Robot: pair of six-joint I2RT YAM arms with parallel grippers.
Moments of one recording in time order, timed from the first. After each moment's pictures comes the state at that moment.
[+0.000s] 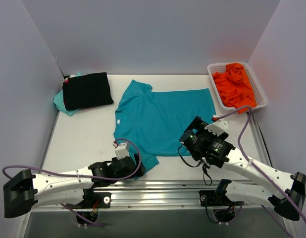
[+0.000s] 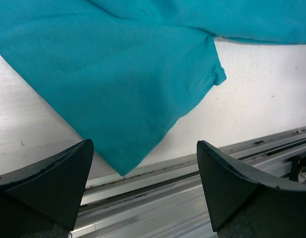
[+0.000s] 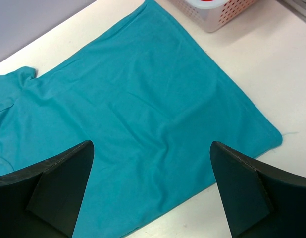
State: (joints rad) left arm -1.19 0.99 0.41 -0.31 -0.42 -1.15; right arm 0.94 1.00 0.84 -0.79 1.13 1.21
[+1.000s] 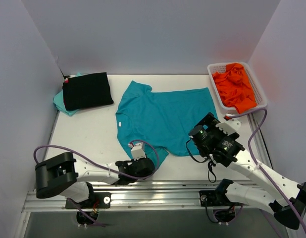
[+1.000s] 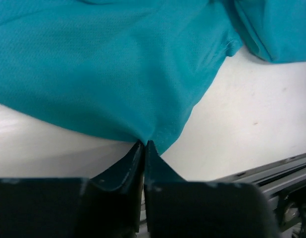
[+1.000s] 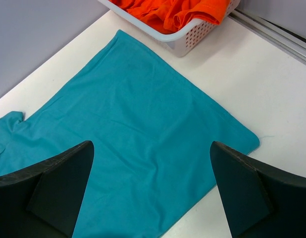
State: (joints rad) left arm -1.28 1.42 0.52 -0.05 -0.49 -1.29; right arm 0.82 0.94 0.86 -0.85 1.17 1.23
